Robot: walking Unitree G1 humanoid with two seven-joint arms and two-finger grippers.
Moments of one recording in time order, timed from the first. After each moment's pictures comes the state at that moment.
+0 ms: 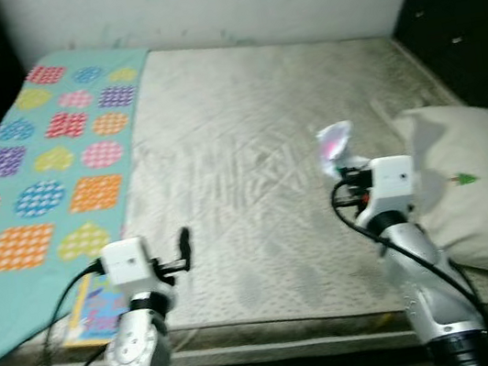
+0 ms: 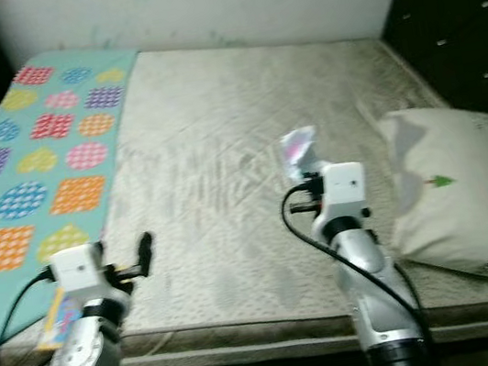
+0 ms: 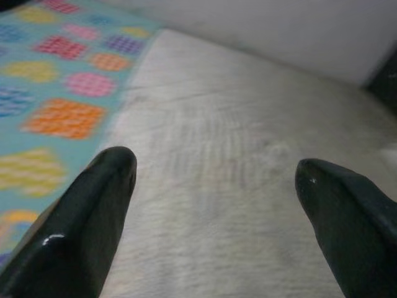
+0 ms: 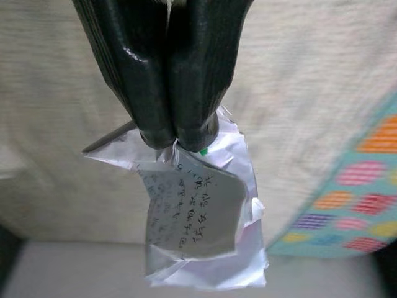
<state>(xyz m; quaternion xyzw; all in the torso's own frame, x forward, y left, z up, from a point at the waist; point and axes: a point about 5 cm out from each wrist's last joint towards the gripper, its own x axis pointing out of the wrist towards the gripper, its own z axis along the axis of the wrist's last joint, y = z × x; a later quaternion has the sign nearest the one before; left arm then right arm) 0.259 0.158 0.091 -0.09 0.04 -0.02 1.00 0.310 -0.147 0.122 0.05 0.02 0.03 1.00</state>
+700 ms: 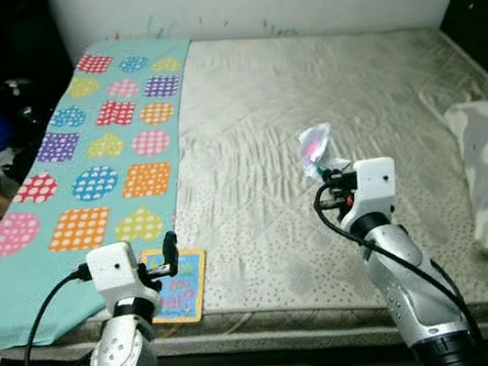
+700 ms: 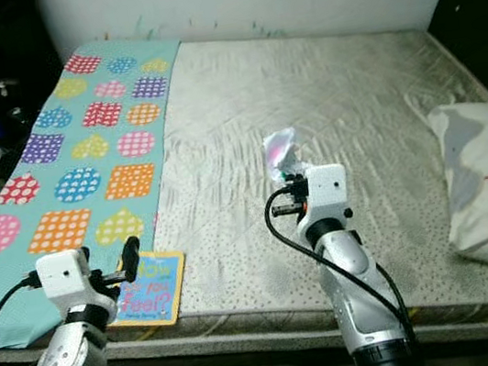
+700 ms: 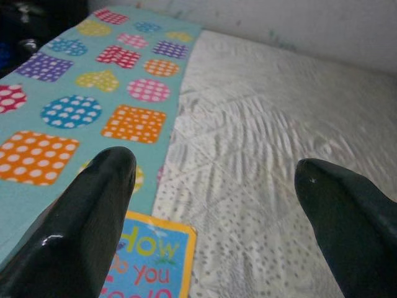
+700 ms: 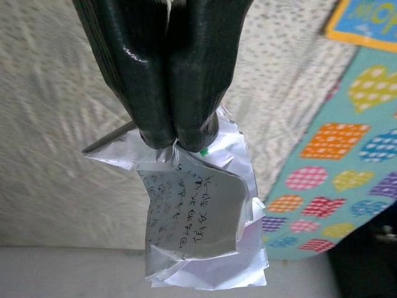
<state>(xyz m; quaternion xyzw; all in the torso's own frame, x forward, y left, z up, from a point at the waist) 0.261 0.159 0.093 -0.07 0.04 -0.01 1.00 0.311 -0.147 0.126 0.04 0.02 0.04 1.00</state>
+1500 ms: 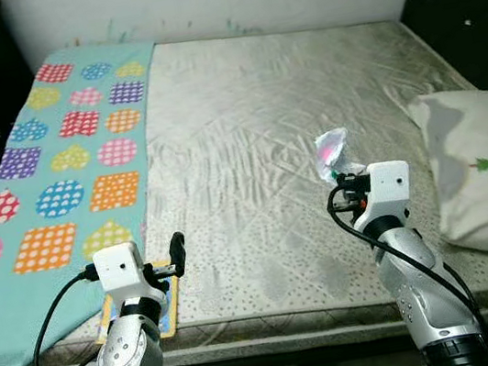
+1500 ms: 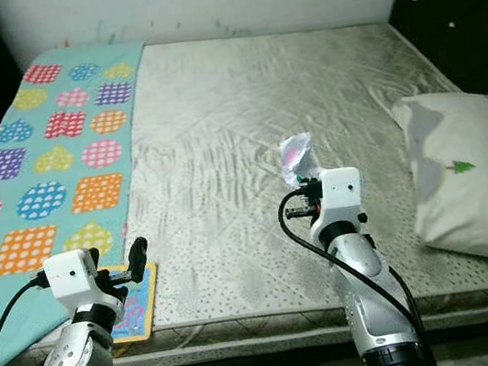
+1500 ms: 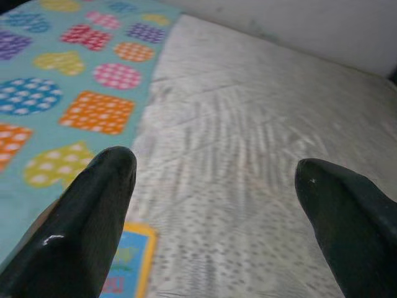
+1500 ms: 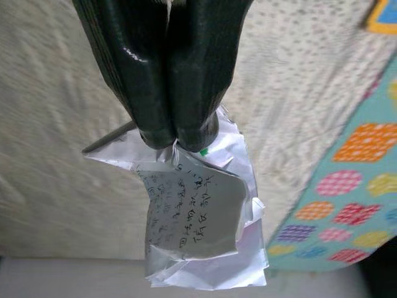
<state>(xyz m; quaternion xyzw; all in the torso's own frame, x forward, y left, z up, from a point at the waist) 0.260 0.164 0.091 -0.10 0.04 -0.01 0.99 0.310 -0.148 0.122 0.04 0.03 0.04 1.00</state>
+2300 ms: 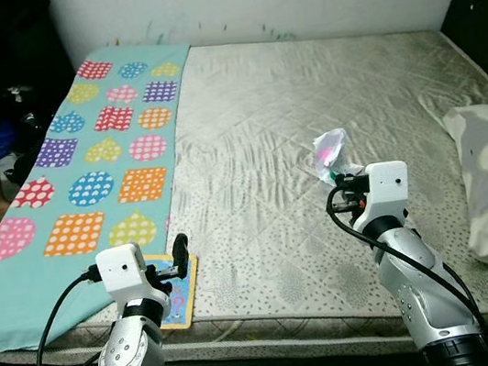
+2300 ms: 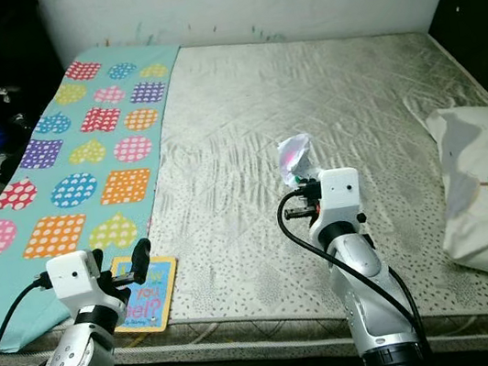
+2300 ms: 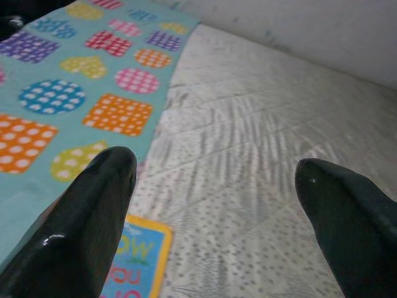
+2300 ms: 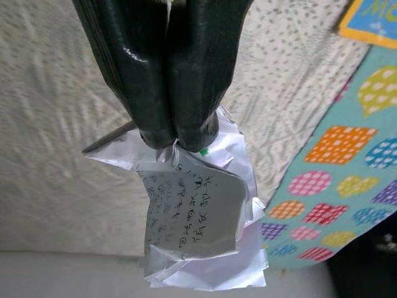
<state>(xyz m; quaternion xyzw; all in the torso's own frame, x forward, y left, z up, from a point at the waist) 0.259 0.161 0.090 -0.11 0.05 -0.02 0.99 0.309 -0.149 0.121 0.04 0.03 0.04 1.00</state>
